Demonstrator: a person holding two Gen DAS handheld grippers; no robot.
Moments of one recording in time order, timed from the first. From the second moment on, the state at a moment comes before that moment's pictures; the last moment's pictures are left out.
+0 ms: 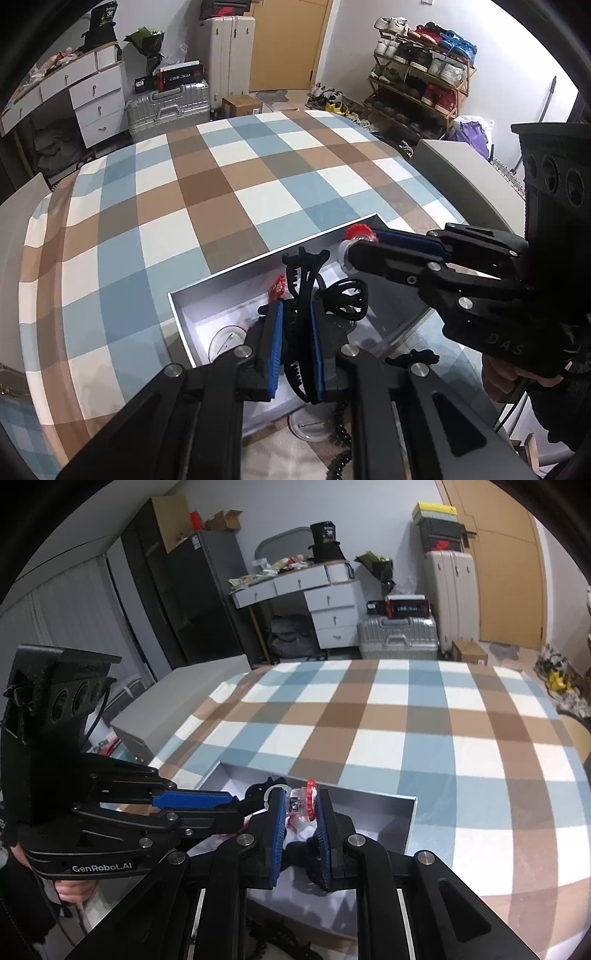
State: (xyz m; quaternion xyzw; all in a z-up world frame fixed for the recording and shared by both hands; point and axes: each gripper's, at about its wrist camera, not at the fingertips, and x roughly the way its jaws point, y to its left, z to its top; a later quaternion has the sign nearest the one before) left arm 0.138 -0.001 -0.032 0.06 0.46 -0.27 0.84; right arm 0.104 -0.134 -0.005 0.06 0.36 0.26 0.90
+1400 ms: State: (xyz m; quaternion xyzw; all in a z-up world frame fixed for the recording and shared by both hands) left arm 0.053 0.019 0.031 0.04 0.32 -0.17 0.93; right arm -0.016 -0.177 0.068 0.11 0.21 0.23 0.94
